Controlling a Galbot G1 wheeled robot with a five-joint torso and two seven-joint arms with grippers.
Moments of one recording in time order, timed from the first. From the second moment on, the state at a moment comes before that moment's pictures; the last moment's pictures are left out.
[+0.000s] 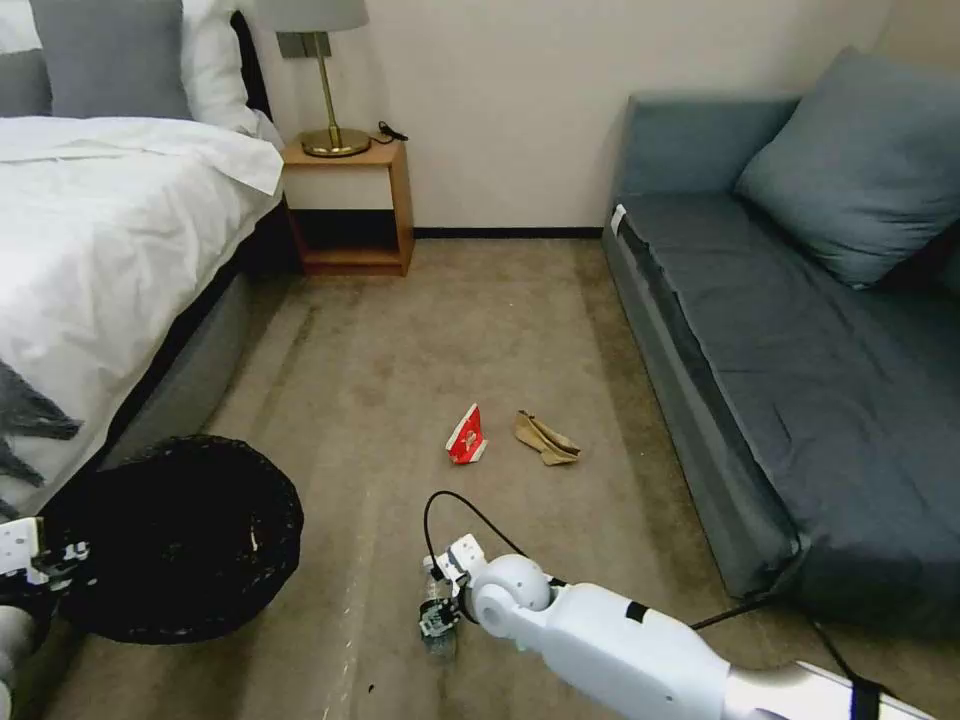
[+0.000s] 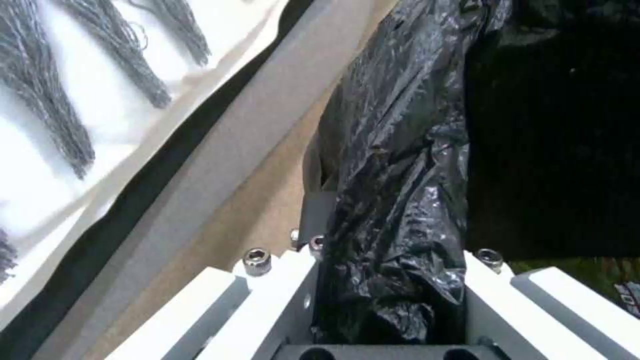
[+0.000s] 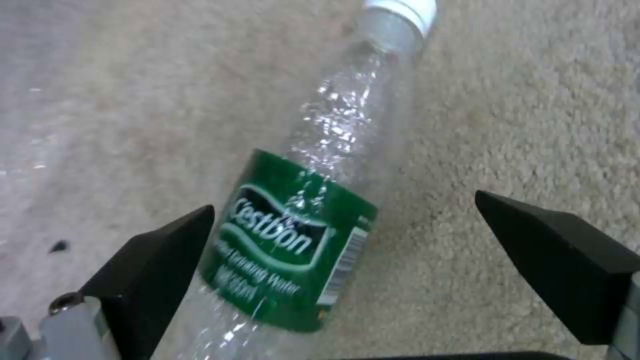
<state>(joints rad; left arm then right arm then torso) 1.77 -1.18 -1.22 -2.23 -0.73 0.72 -0.20 -0.69 1.33 -0.66 1.30 0.95 -0.74 0.41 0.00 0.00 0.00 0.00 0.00</state>
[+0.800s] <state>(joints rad) 1.77 -1.20 -1.21 -2.23 -0.72 0.72 -0.20 -0.74 1.39 -0.60 1.22 0.90 -0.73 0.37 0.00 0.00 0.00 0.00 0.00</state>
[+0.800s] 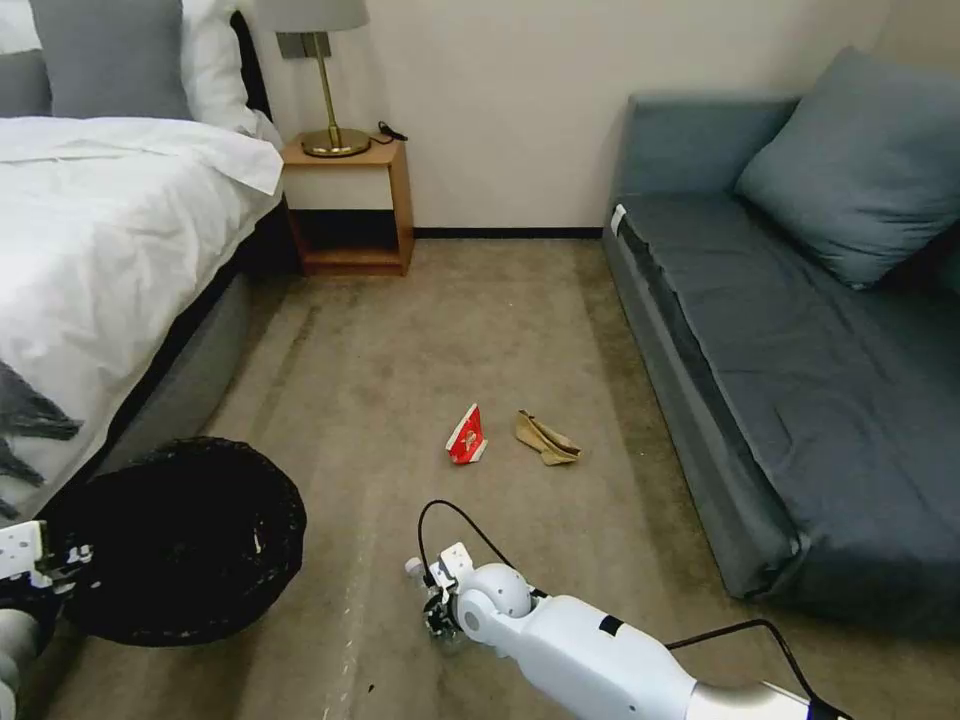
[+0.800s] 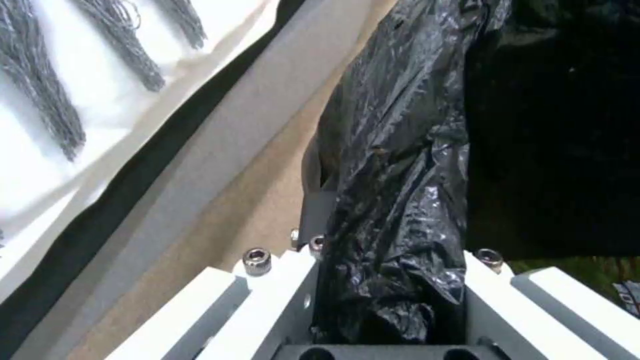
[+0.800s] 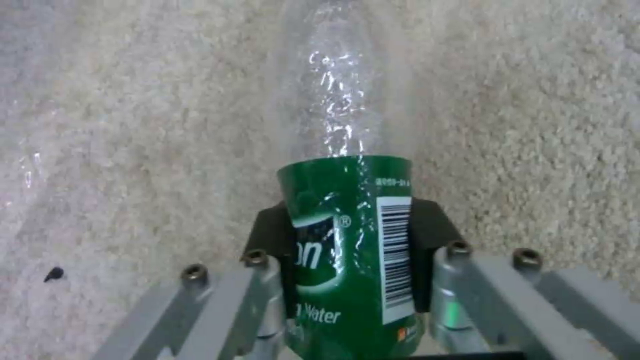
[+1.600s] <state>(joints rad) 1.74 -1.22 -1.15 -2.21 -0.72 0.72 -0.21 -0.88 1.18 -0.32 1.79 0.96 -0.54 0.25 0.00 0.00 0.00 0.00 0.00</state>
